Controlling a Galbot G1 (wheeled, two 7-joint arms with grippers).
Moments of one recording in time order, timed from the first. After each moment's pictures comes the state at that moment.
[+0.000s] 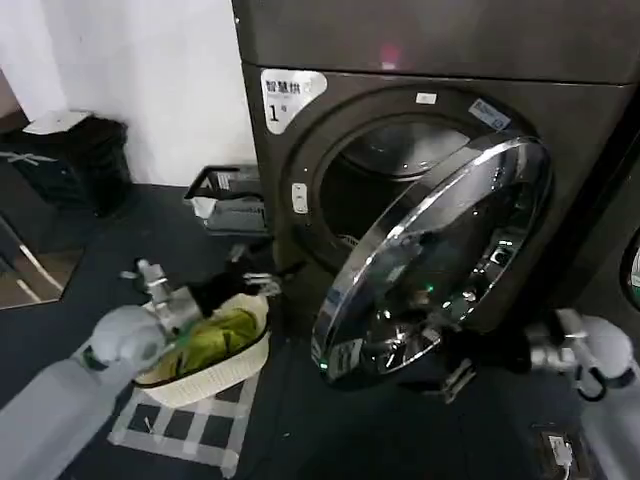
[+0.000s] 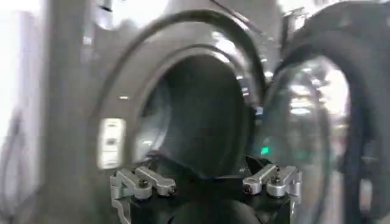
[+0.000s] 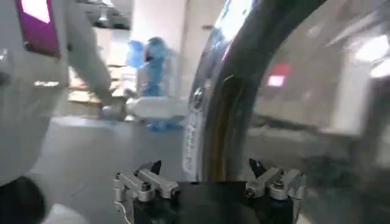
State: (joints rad) left arm 0.67 -0.72 0.05 -1.85 -1.04 0.10 0.43; right arm -1.13 0.88 0.77 1.81 0.72 -0.08 -1.41
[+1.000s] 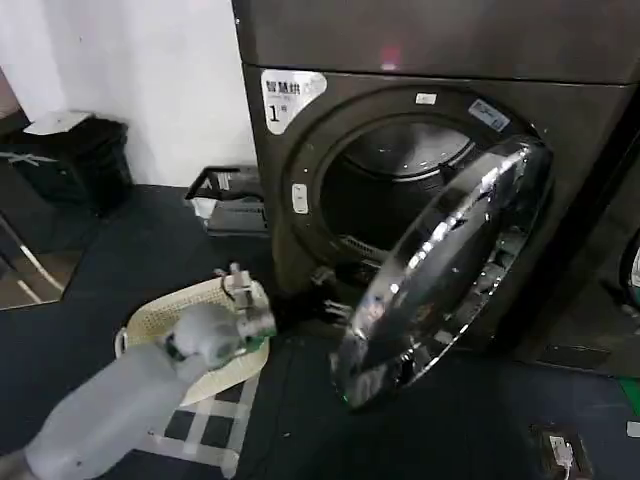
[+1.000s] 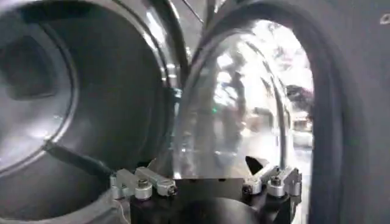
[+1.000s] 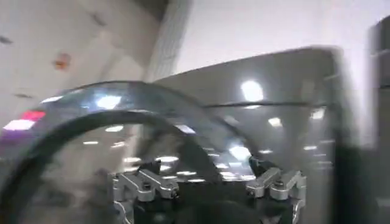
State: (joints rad) left arm 0.46 -0.91 0.36 -1.78 -1.00 0.13 0.46; right arm -1.38 1.04 1.55 1.85 0.87 -0.01 -0.98
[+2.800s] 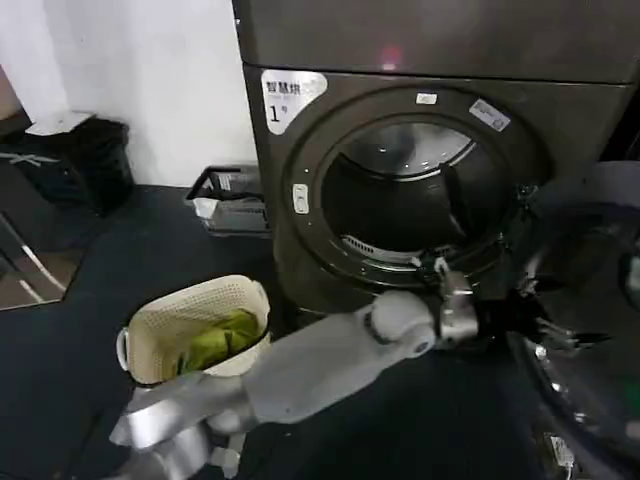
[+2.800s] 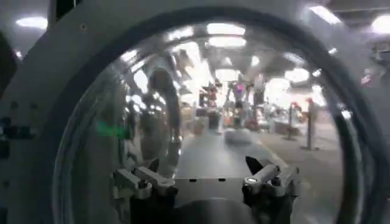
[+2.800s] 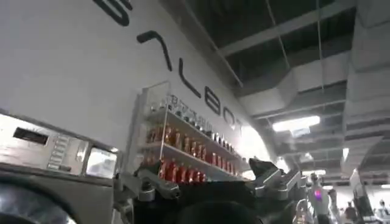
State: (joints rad) left arm 0.17 -1.61 0.68 -1.32 -0.84 0.06 0.38; right arm -1.67 1.11 2.26 1.82 0.70 -0.08 -0.05
